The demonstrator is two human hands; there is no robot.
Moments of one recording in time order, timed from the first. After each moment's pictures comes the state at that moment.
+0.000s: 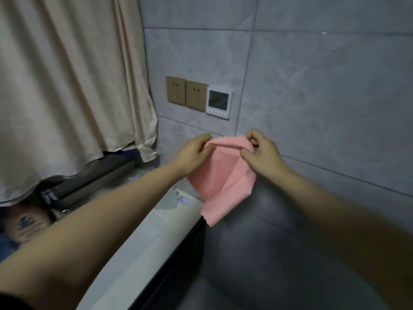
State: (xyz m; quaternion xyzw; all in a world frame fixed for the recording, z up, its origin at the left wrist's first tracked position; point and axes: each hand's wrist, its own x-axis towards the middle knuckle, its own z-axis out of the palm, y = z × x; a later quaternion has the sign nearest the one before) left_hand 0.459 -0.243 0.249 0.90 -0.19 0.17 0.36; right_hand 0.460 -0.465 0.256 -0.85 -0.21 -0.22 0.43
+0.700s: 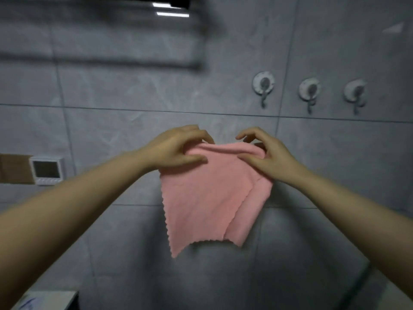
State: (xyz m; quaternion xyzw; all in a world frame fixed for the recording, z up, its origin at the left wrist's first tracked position) left_hand 0.391 -0.557 0.443 0.71 -0.63 0.26 0.18; right_hand 0.243 -0.800 0.423 -0.88 -0.16 -0.39 0.21
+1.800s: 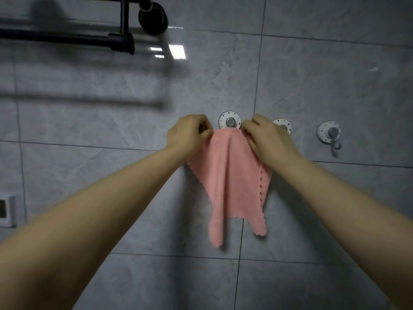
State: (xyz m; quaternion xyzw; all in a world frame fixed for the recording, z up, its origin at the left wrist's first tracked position) left_hand 0.398 -0.720 0.535 0.80 -0.34 0.35 0.35; right_hand 0.281 -0.906 0.534 -0.86 -0.01 -0.49 -0.15
